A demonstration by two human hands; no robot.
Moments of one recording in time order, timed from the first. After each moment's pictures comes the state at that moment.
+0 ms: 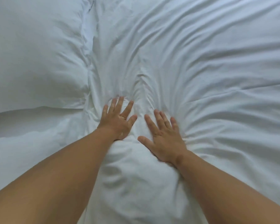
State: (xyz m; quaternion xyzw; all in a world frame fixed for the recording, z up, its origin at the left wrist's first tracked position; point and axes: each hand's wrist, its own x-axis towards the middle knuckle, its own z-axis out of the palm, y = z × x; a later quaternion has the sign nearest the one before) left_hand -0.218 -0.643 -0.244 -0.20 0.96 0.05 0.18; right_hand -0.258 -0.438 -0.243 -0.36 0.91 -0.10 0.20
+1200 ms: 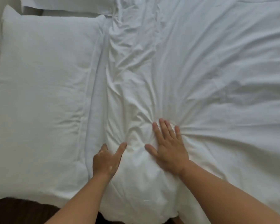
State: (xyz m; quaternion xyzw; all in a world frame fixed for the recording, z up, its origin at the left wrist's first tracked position) left_hand 0.303 -0.314 -0.182 -0.61 0.71 0.33 0.14; right_hand 0.148 -0.155 -0.206 -0.41 0.88 -0.07 0.24
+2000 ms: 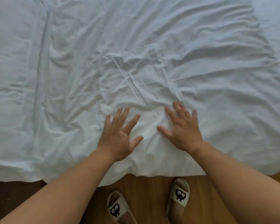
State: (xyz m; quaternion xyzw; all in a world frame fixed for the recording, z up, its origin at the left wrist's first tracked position) left_hand 0.274 -0.145 -0.189 -0.10 0.98 0.10 0.17; right_hand 0.130 0.079 -0.184 -0.28 0.94 0.00 0.19
